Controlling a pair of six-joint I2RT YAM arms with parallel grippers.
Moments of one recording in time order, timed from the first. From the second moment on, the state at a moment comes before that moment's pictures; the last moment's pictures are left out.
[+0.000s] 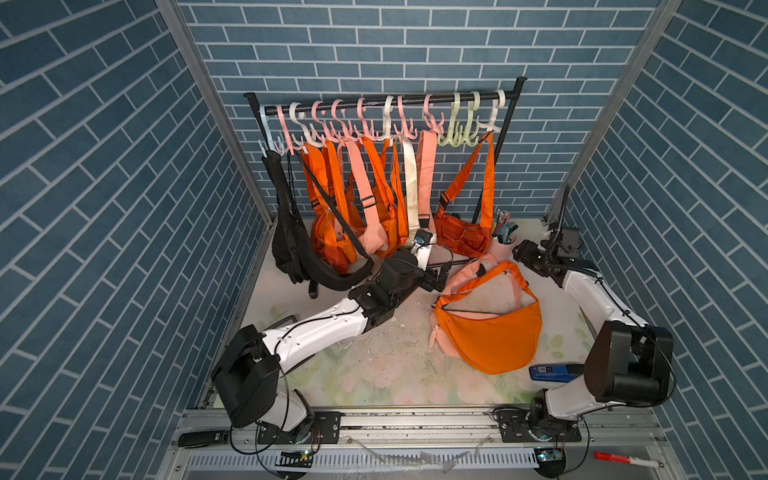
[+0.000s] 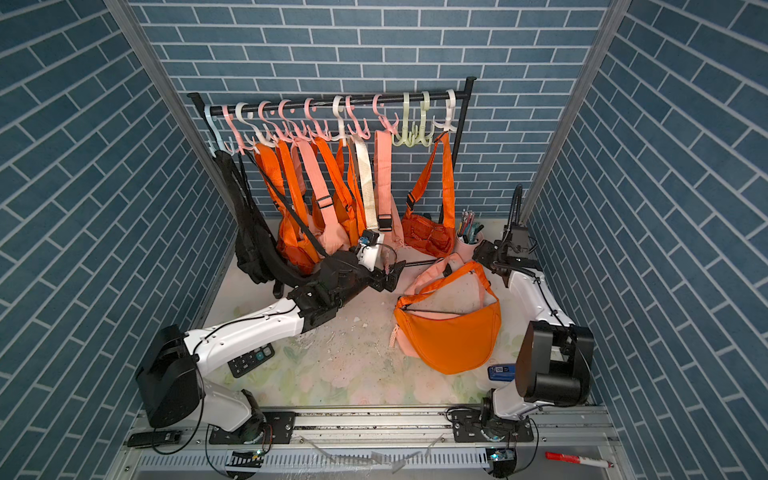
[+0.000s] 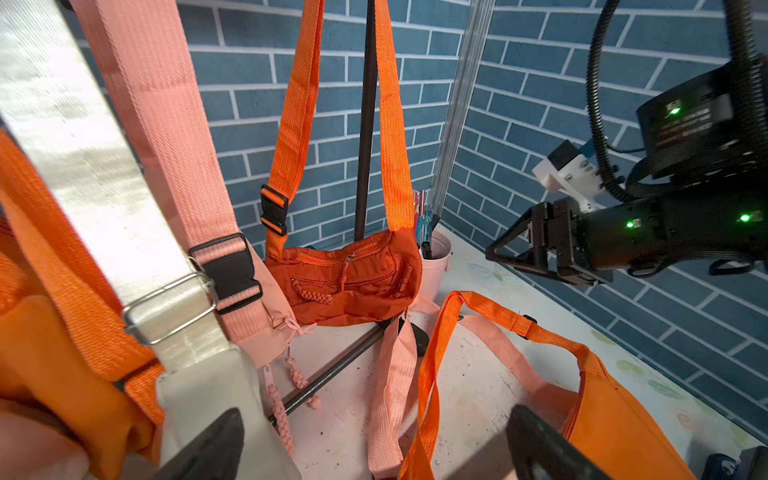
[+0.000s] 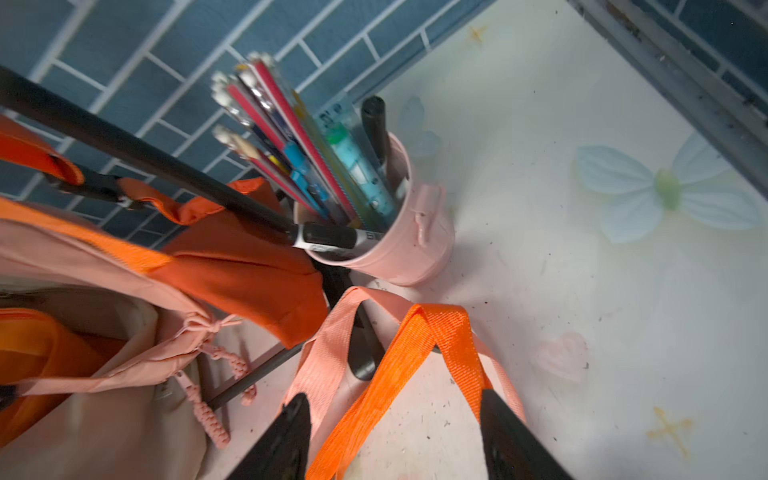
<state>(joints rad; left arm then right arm) -0.86 1.47 1.11 0.15 -0.20 -0.14 -0.06 1.48 1.13 -0.35 -0.21 0.44</state>
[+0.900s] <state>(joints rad) -0.84 1.04 1.07 -0.26 -0.14 -0.01 0.03 1.29 1.27 -0.31 -0.42 0.40</state>
